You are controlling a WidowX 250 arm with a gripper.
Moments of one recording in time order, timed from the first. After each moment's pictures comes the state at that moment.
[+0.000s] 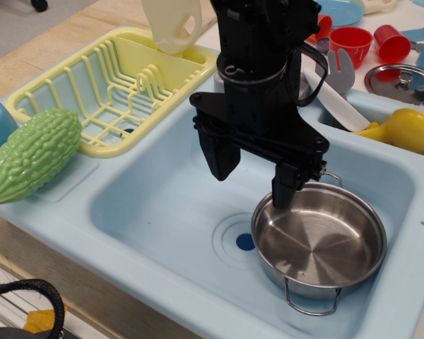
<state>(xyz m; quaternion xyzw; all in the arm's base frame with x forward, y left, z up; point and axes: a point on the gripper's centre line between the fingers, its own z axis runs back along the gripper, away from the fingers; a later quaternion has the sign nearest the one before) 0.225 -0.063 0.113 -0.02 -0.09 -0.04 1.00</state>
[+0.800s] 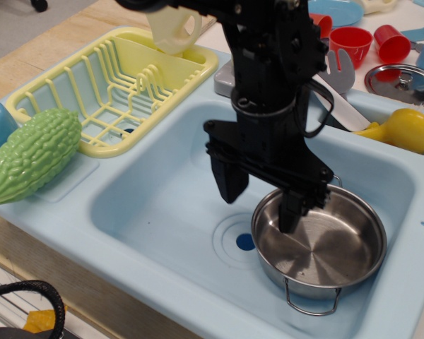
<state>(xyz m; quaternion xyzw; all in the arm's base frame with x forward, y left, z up) 0.229 -0.073 0.082 -0.03 -0.06 -0.07 1.00</state>
